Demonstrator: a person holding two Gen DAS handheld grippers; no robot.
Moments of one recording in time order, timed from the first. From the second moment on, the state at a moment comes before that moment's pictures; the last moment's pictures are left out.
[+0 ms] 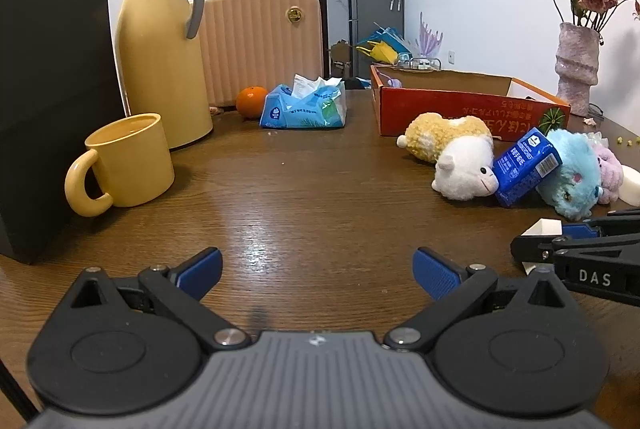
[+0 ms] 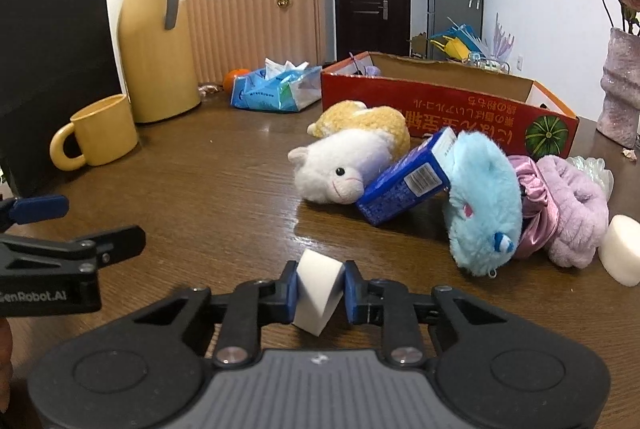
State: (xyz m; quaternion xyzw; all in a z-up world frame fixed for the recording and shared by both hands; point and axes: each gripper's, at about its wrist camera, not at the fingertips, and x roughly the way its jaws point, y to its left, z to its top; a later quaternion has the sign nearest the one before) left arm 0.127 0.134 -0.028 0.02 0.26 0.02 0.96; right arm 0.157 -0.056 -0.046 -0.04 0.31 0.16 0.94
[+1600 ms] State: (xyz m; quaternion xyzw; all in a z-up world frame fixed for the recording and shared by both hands) left arm 0.189 -0.025 -0.020 0.09 0.26 -0.03 0.96; right arm 0.187 -0.214 -0.002 0.04 0.18 0.12 0.98
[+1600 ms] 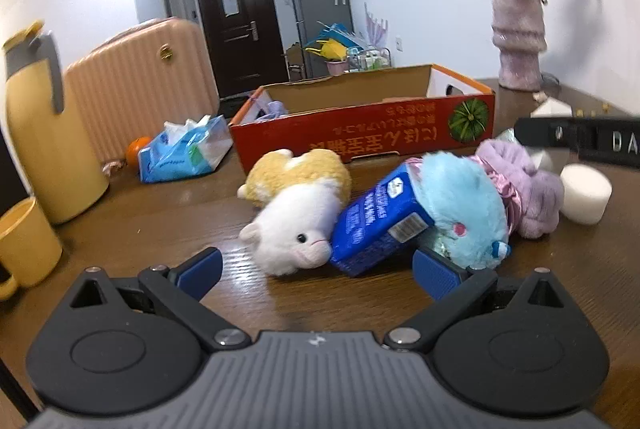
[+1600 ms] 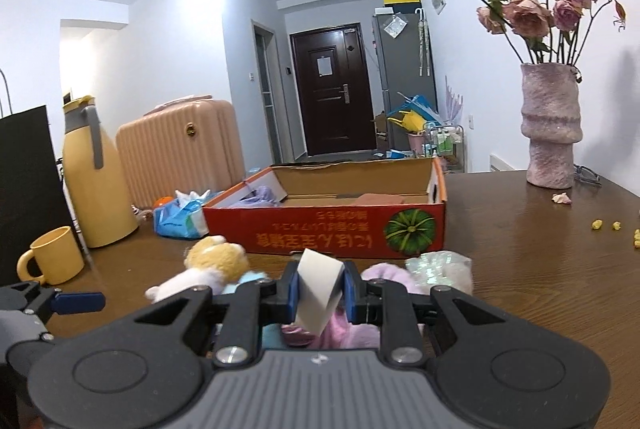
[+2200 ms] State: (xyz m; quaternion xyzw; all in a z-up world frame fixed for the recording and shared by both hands) left arm 0.227 -0.085 -0.052 0.26 0.19 -0.01 0.95; right arm 0.199 -0.231 -0.012 0.05 0.20 0.09 0.97
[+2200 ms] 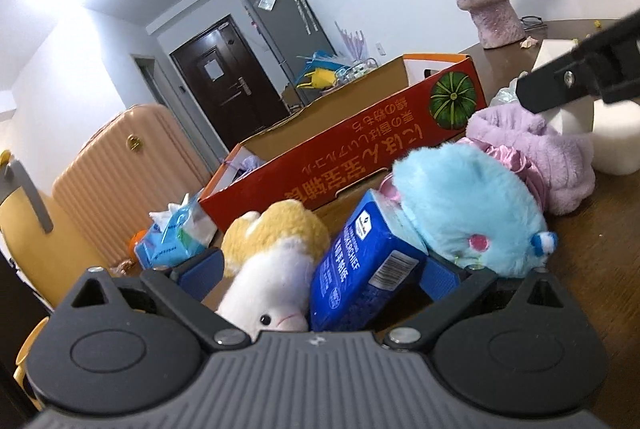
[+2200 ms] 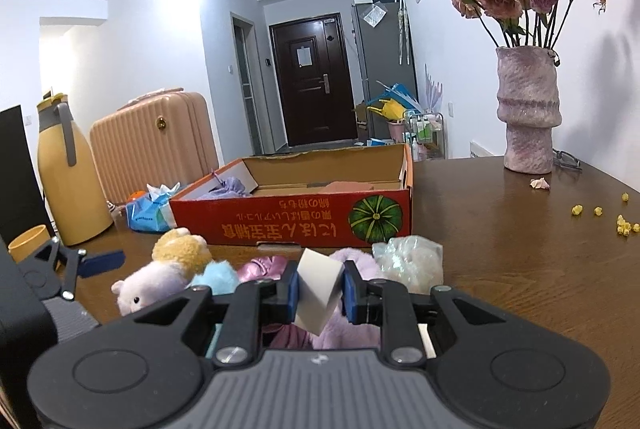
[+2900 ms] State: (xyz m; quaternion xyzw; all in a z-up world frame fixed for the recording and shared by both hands) left arm 0.221 -0.056 -0.026 0.17 0.19 -0.05 0.97; right arm 0.200 -0.229 -0.018 0.03 0.20 0.07 0.98
